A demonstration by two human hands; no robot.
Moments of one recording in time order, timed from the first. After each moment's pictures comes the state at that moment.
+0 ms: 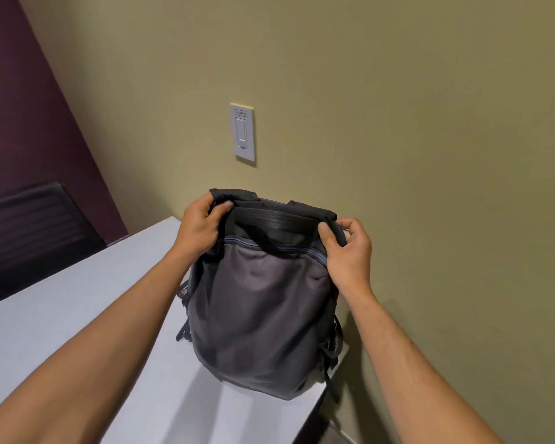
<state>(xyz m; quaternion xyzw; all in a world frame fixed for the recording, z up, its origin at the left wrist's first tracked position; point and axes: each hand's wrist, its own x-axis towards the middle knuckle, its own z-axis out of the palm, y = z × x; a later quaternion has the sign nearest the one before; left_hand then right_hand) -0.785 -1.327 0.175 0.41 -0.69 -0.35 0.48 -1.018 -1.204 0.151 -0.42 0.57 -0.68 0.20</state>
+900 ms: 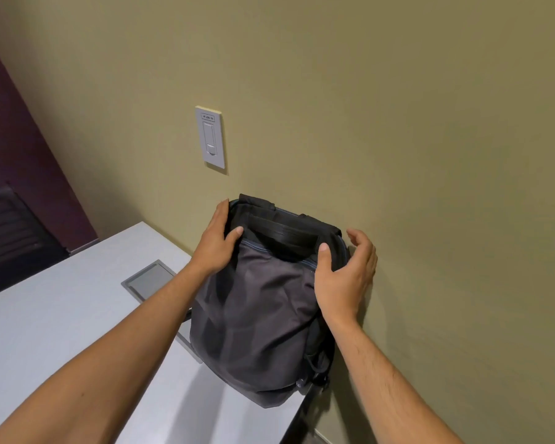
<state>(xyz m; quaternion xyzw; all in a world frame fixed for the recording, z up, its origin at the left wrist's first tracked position) -0.858 -1.360 0.128 0.46 -0.76 -0.29 0.35 -1.038 -1.194 0.146 -0.38 0.66 -0.64 -0.07</state>
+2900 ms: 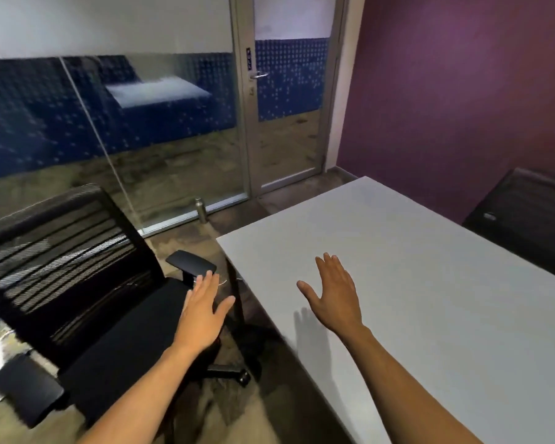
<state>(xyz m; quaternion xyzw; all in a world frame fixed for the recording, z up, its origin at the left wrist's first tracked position) -0.661 -0.682 0.023 0.94 0.01 0.05 0.34 -0.634 -0.962 0.043 -0.96 -0.04 -0.10 0.26</state>
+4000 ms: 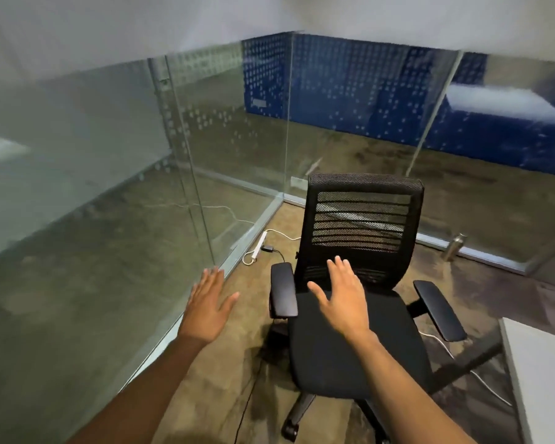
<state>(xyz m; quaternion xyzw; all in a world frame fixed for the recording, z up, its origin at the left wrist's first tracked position) -0.945 -0.310 -0.009 0.83 0.47 0.21 0.24 -0.686 -0.448 0.018 -0.83 -0.50 0.01 0.24</state>
